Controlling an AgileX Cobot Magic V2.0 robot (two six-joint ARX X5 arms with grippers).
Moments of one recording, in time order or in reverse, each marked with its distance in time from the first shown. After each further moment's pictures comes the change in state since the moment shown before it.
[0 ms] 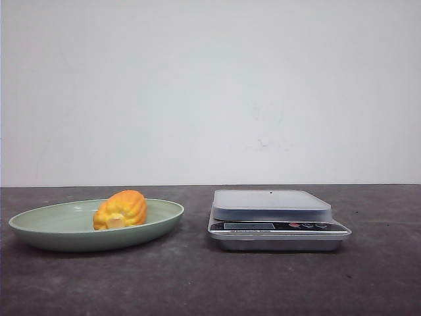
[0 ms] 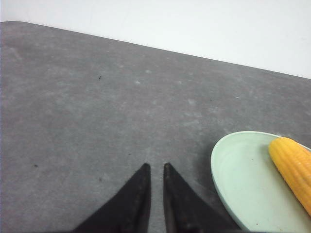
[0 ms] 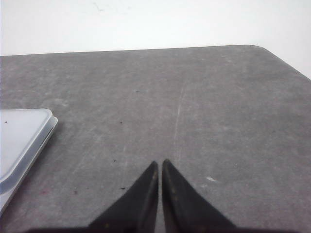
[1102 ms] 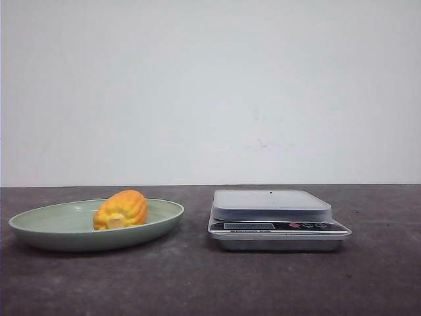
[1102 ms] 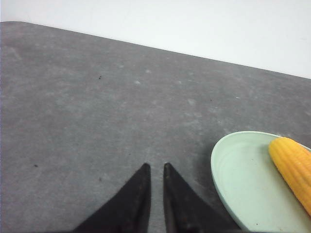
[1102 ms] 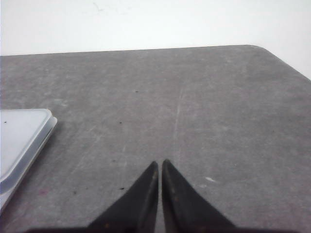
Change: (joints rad) left arm 0.000 0.000 0.000 0.000 0.000 0.000; right arm 0.000 0.000 0.000 0.000 0.008 0.000
